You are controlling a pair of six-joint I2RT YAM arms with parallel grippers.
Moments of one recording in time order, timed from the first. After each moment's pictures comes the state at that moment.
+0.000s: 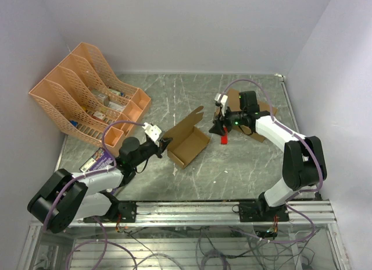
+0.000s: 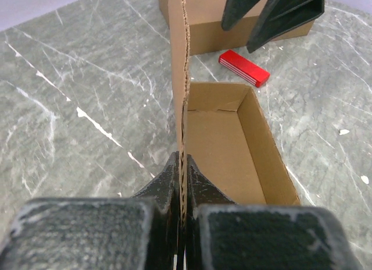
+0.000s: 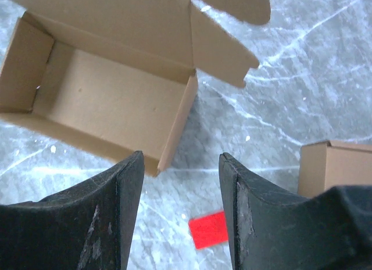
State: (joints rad) left arm -0.61 1.18 0.24 0.86 0.24 0.01; right arm 0.28 1.60 1.02 -0.22 -0.77 -0.56
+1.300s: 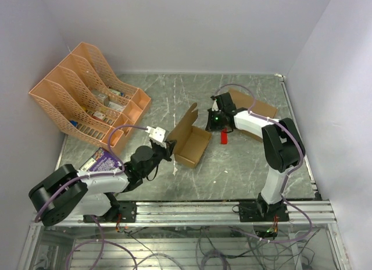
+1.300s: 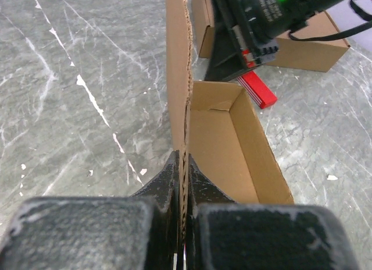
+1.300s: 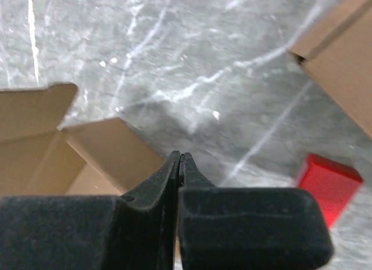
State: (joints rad) left arm -0.87 1.22 0.27 0.87 -0.26 -0.21; right arm 0.40 1.85 1.13 -0.23 -0.18 0.33
